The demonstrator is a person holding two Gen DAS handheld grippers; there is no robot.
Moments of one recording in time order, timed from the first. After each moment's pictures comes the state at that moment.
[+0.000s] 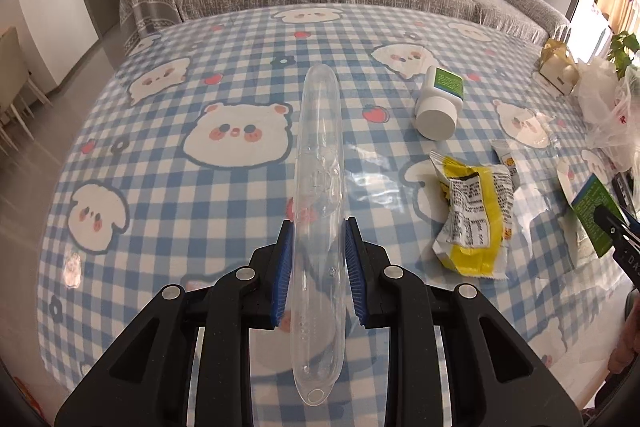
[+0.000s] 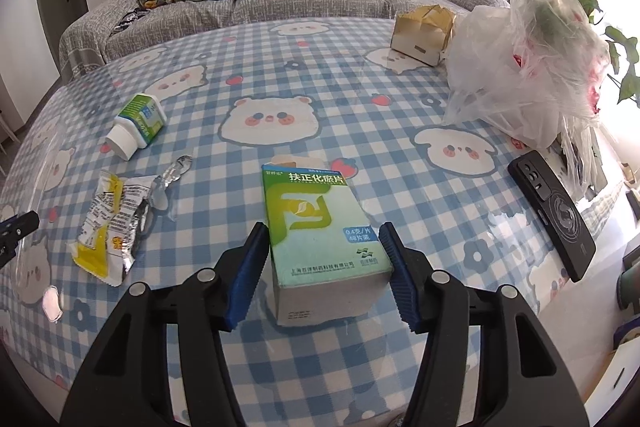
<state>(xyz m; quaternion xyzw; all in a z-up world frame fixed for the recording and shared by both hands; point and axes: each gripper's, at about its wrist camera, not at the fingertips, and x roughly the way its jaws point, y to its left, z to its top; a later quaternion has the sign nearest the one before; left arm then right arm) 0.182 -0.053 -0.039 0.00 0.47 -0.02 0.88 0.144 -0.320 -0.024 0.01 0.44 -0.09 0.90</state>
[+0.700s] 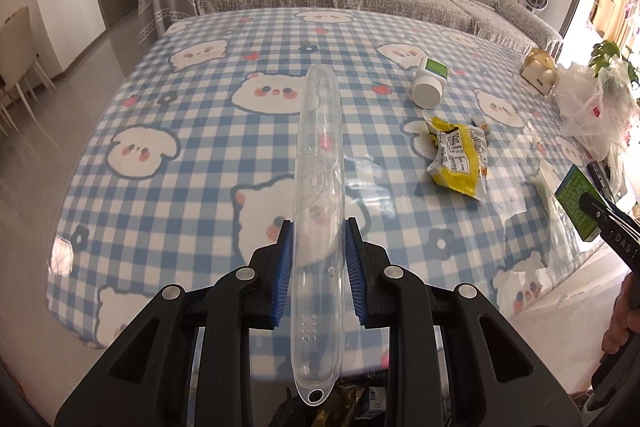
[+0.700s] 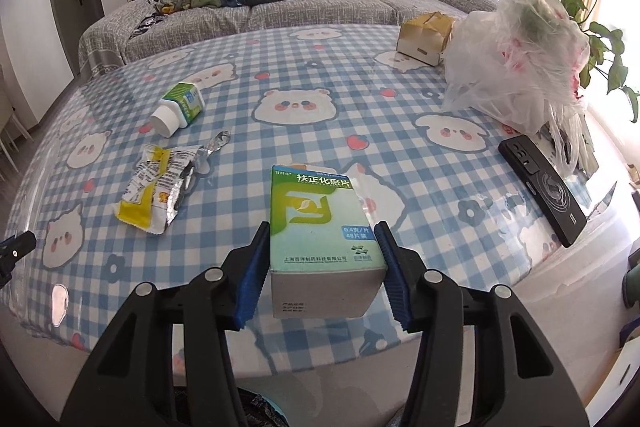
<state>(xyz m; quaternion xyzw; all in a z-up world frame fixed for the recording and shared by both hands) 0.093 -0.019 -0.024 -0.02 0.46 -0.03 0.89 0.083 -0.303 -0.009 0.02 0.42 -0.07 0.90</state>
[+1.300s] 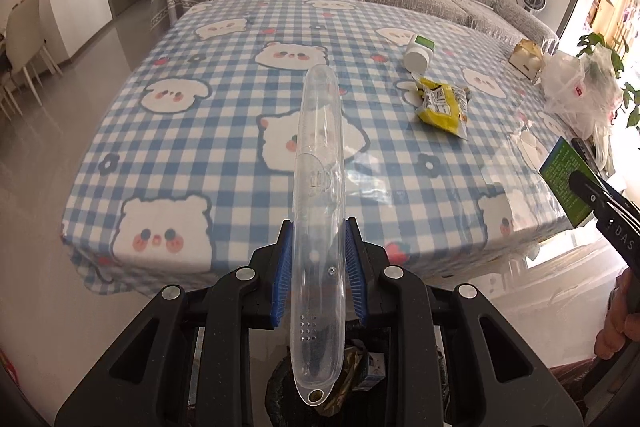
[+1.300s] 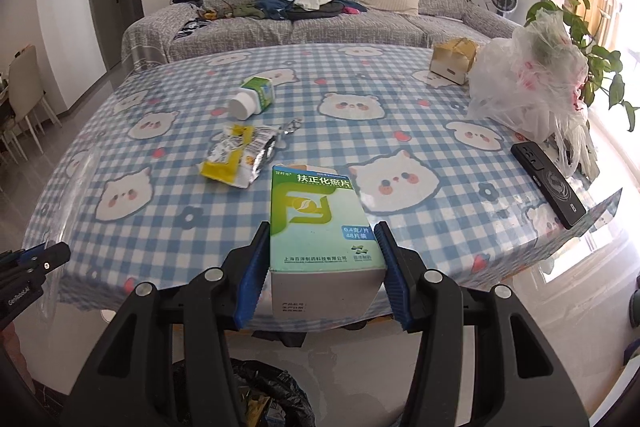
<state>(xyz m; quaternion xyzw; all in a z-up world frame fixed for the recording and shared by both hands) 0.011 -0.008 -0.025 -0.04 0.46 -0.02 0.89 0.008 -0.248 0.012 0.00 0.39 -0.02 0.92</state>
